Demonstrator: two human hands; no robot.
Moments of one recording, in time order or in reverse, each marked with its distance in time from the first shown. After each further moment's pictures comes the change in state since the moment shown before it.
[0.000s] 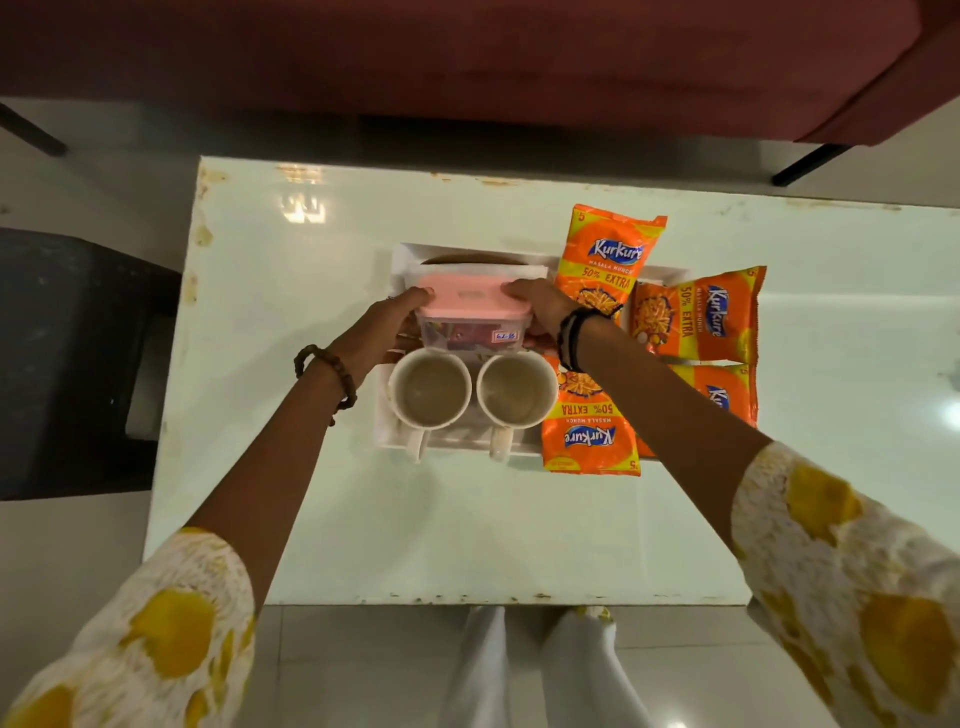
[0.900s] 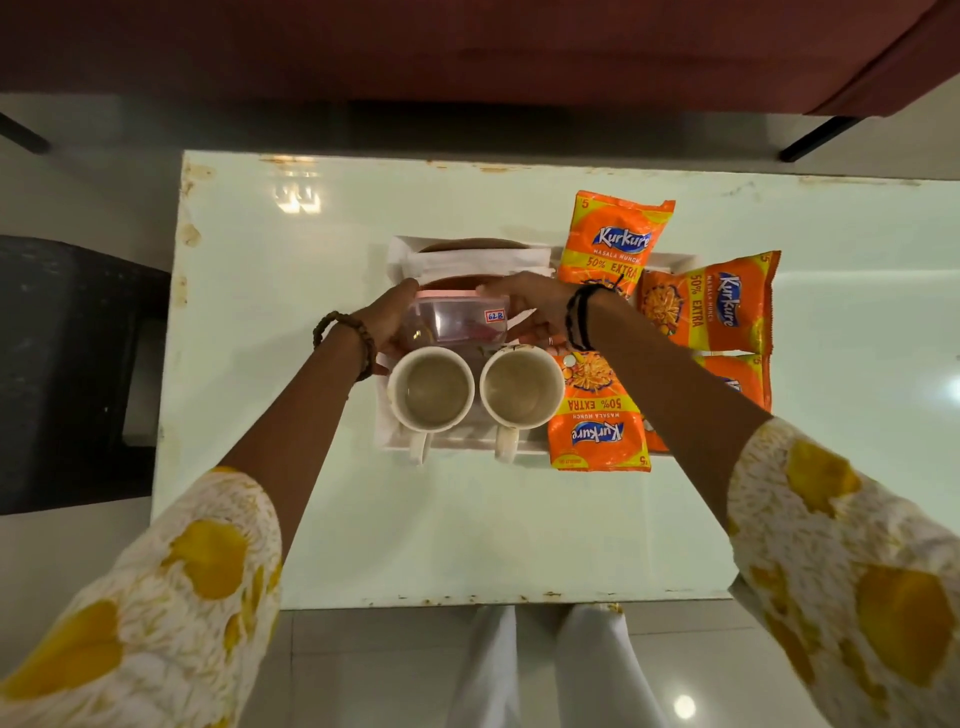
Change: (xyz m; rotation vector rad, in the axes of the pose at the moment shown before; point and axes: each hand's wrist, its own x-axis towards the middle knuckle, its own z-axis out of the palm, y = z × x) left_hand 0.022 0.008 0.001 0.161 0.045 -0.238; right_hand 0.025 -0.008 -0.005 -0.296 -0.196 0.071
